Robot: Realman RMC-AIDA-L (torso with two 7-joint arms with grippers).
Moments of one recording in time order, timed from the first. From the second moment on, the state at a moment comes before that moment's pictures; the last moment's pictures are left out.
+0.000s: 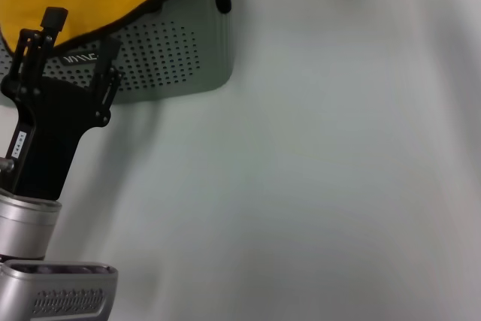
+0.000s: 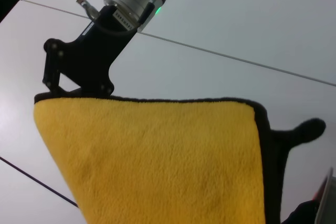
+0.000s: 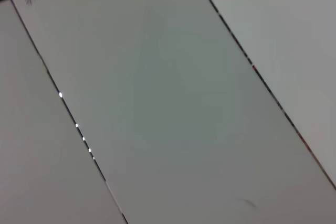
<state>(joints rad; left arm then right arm) -0.39 -2.11 0.44 -0.33 1.23 1.89 1.19 1.22 1.99 -0.99 -0.76 -1.31 -1.30 2.21</state>
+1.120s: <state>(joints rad) -0.47 -2.11 0.33 -0.37 1.22 1.88 1.16 1.23 2.03 -1.12 -0.66 -1.02 -1.28 2.20</state>
